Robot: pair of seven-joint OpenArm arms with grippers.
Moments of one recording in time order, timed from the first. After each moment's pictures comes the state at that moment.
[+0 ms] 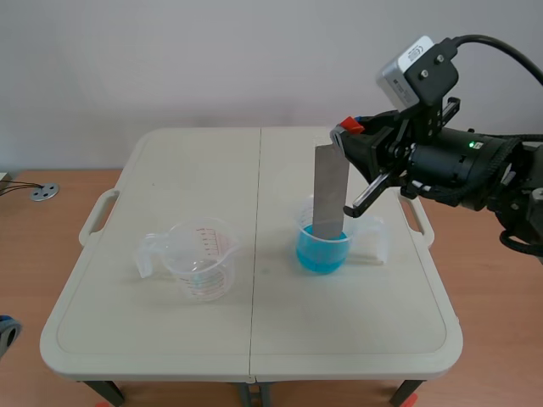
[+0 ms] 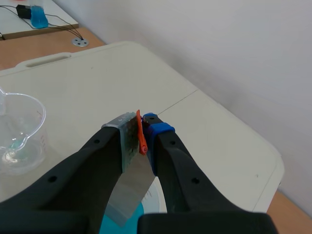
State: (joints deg) left arm 57.2 -21.6 -17.9 113.3 -6.7 -21.6 -8.4; right arm 1.5 11.4 2.4 87.8 -11.4 45.3 9.6
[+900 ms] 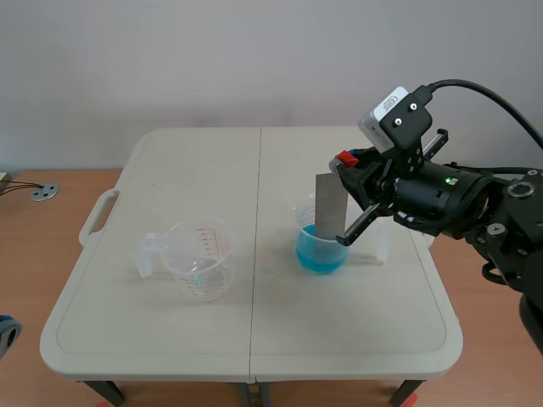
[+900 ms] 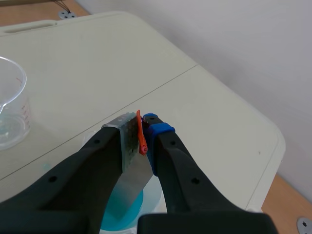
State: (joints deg) left arm 57.2 -21.7 -17.9 113.3 -6.5 -21.6 -8.4; right arm 1.5 9.4 1.8 80.5 -21.6 39.9 16.1
